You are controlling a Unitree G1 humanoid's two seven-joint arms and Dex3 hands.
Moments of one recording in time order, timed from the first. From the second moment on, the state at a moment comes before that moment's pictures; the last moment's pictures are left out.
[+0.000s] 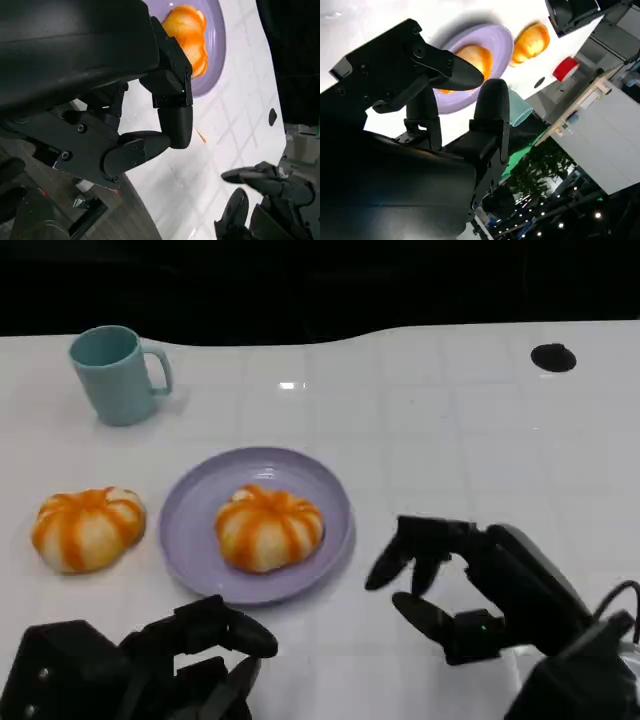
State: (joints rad) left arm 0.32 0.16 -0.08 -0.52 -0.20 0.48 -0.23; right arm -0.06 -0.21 0.24 0.01 -0.33 -0.45 0.09
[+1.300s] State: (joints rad) left arm 0.32 0.18 -0.06 -0.51 -0.21 0.49 -0.23; right arm 0.20 -0.31 0.08 -0.14 -0.39 -0.41 0.07
